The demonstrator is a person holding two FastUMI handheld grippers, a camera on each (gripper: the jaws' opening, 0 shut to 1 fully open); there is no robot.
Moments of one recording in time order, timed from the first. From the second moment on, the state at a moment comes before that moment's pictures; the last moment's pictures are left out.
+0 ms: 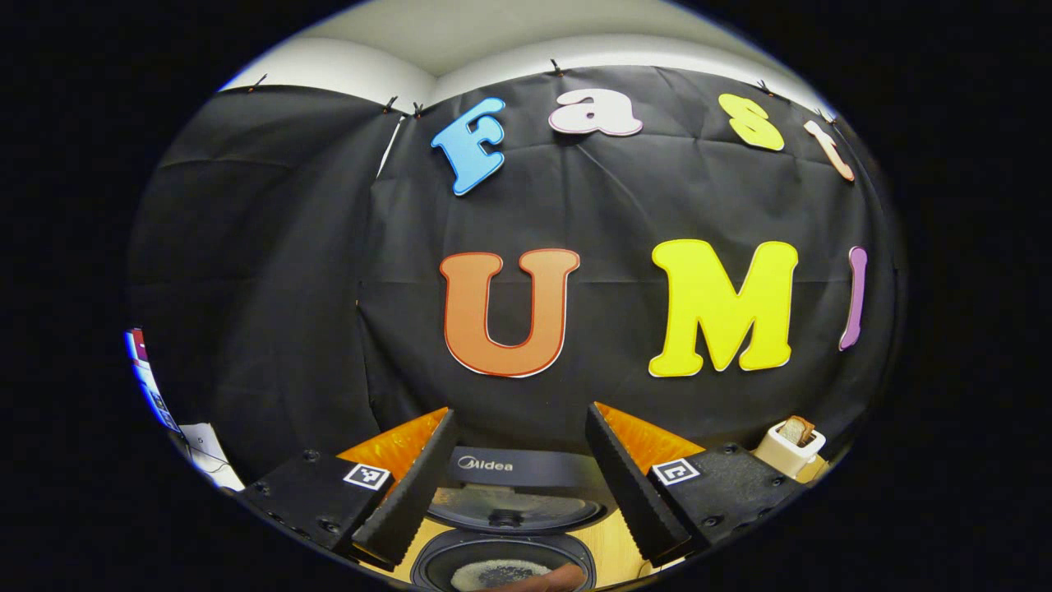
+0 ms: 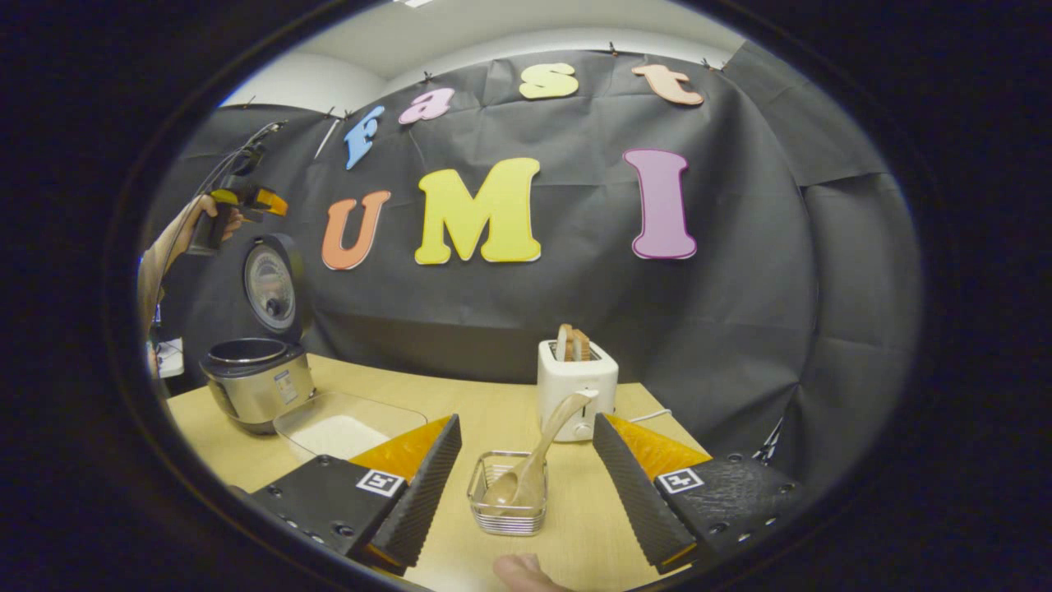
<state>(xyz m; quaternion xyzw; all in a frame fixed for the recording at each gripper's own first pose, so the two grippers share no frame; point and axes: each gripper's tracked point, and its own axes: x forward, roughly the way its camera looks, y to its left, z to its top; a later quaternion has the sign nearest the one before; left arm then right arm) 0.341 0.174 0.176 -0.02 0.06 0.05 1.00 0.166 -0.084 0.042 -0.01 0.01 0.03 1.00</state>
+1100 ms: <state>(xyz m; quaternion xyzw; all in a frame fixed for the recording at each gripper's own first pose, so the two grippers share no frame) 0.298 0.184 0.120 0.01 0.13 0.05 0.99 0.122 -0.052 0.025 -0.02 0.02 0.06 1.00</state>
